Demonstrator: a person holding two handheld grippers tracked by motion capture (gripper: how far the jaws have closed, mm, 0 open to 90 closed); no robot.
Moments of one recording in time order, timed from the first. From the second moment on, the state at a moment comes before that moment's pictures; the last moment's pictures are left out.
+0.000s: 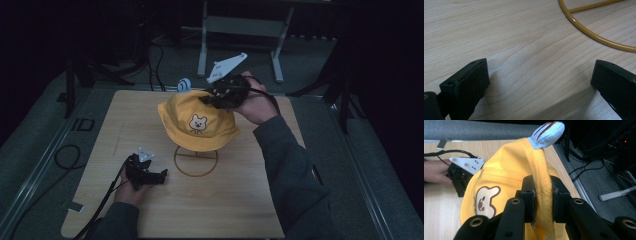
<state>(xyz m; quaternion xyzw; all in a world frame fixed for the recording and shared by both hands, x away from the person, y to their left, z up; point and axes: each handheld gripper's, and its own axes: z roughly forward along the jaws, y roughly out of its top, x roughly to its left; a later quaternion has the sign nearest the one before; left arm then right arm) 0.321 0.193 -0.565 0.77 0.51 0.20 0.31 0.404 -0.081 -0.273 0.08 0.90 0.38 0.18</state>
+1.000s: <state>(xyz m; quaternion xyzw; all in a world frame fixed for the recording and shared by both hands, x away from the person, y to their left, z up) 0.321 0.193 -0.565 0.77 0.51 0.20 0.31 0.394 -0.074 -0.277 0.14 0.90 0.36 0.22</state>
